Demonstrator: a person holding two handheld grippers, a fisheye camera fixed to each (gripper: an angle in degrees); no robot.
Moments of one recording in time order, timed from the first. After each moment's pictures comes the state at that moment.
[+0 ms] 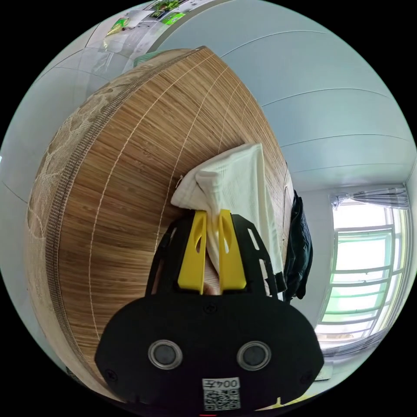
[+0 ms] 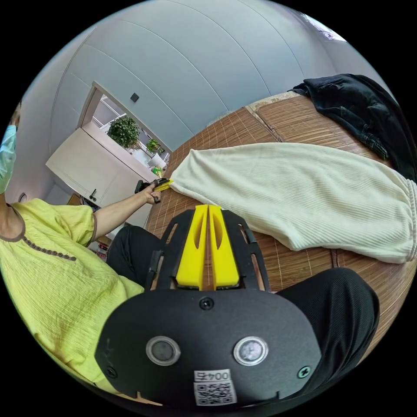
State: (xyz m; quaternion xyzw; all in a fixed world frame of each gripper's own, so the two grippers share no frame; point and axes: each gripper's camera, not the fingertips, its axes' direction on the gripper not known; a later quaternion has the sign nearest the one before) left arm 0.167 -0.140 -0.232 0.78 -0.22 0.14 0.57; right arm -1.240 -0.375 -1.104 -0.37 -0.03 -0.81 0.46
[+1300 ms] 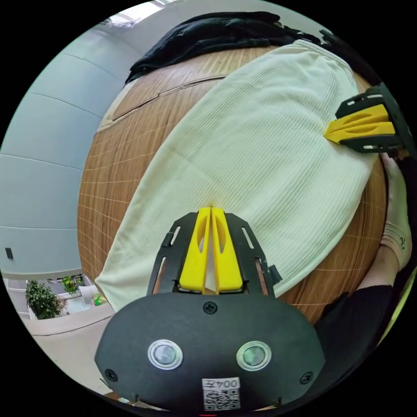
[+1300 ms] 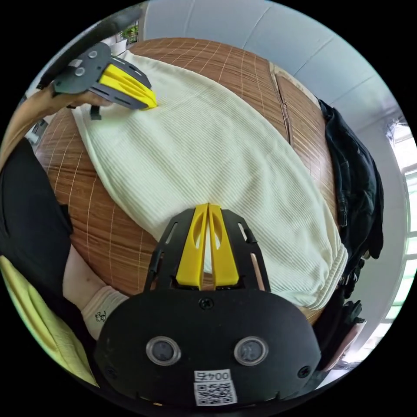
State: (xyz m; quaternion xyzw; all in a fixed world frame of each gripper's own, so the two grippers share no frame) left arm 0.243 -0.623 0.155 0.28 -0.89 0.23 0.27; right arm -1.178 -0.196 -0.997 -0.16 0.25 -0.94 0.17
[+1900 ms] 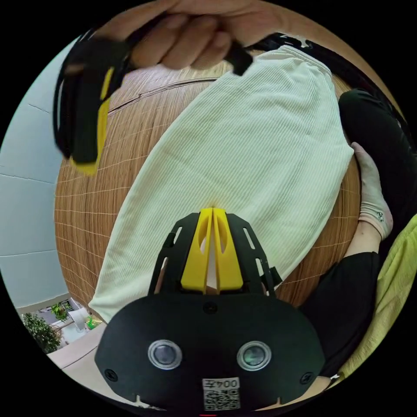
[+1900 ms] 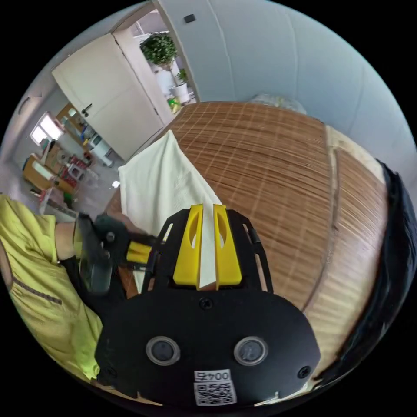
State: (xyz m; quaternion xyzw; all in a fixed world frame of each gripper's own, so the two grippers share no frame) left arm 0.267 -0.641 0.112 0.19 -0.88 0.27 0.35; right arm -1.372 -0.028 -0.927 -0.37 0.05 -0.91 0.16
